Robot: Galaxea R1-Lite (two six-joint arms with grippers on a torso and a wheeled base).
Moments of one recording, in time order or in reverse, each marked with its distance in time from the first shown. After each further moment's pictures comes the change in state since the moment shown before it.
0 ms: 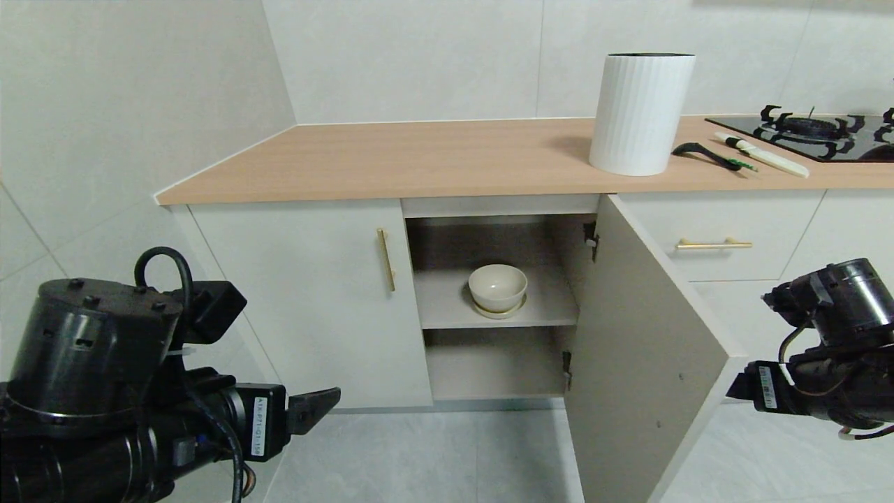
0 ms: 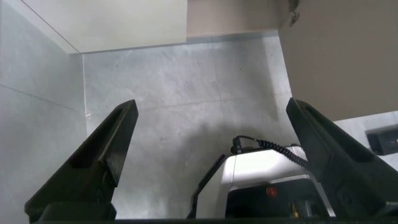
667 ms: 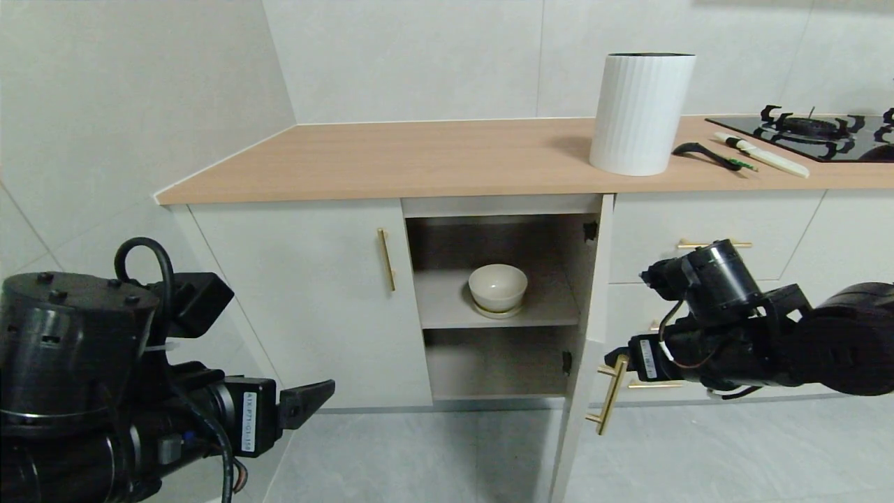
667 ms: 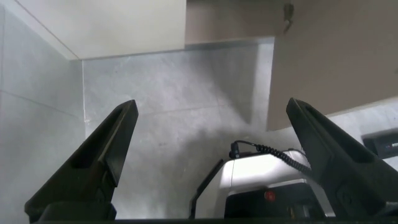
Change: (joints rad) left arm 0.000 -0.030 -0.009 0.000 0.015 0.015; right arm 0.251 0.221 -0.220 -0.109 0.069 -0.004
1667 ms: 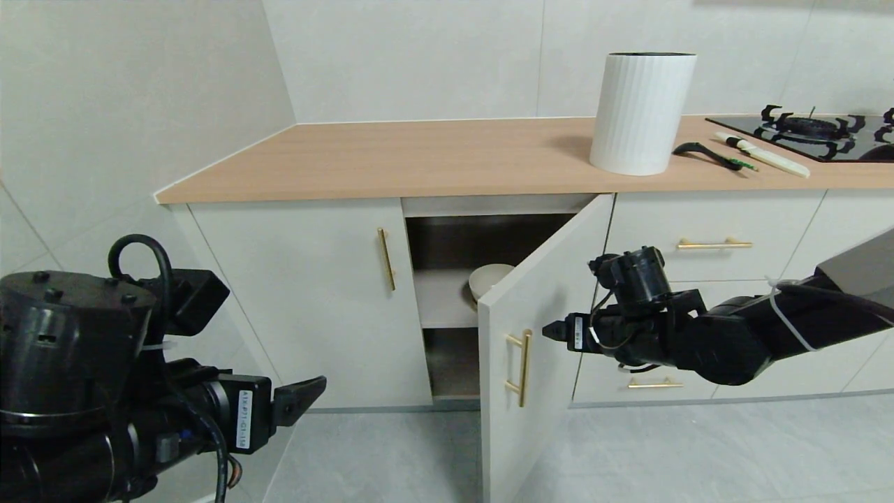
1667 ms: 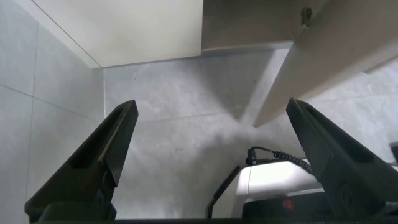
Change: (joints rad) left arm 0.000 -0.001 -0.001 -0.001 0.056 0.041; right arm 0.026 0.263 -0.131 -0.305 0.089 0.133
